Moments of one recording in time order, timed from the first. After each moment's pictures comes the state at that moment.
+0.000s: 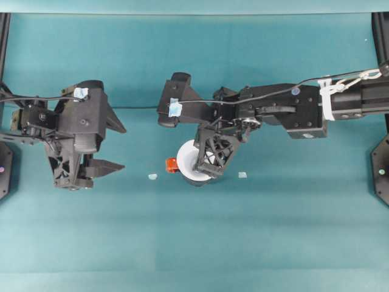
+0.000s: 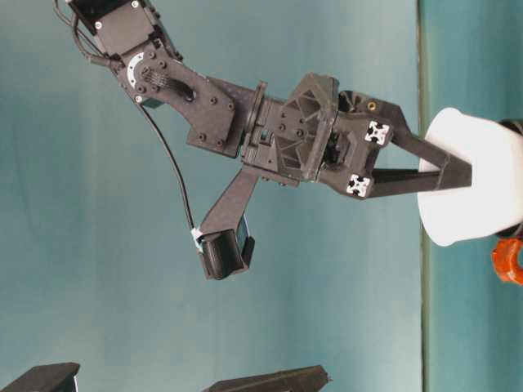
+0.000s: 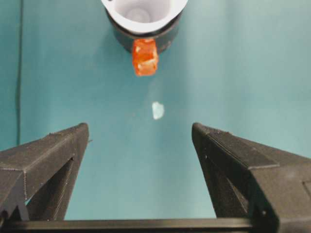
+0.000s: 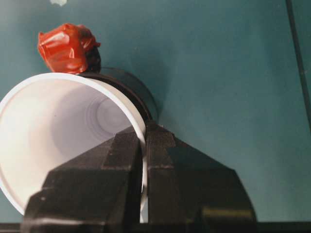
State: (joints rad) left arm 0.02 -0.43 0.71 0.02 0.57 0.02; right arm -0.10 0.19 0.27 0.02 0.74 0.17
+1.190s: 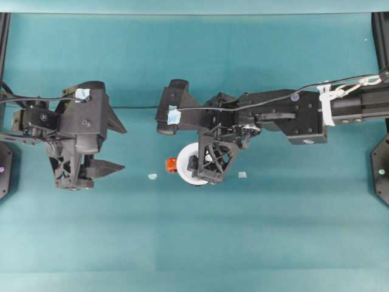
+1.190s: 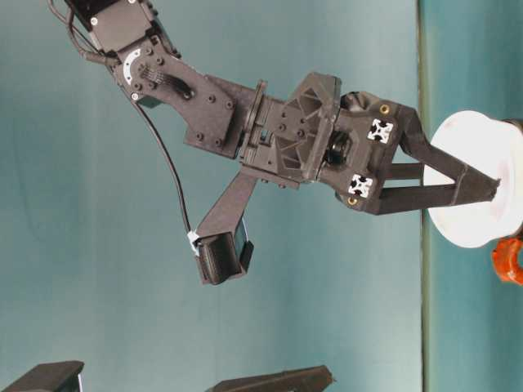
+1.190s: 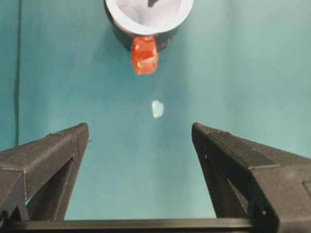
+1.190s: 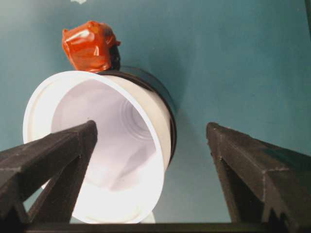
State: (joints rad) left arm 0.02 -0.43 0.71 0.02 0.57 0.01; right arm -0.07 0.19 0.27 0.02 0.73 0.17
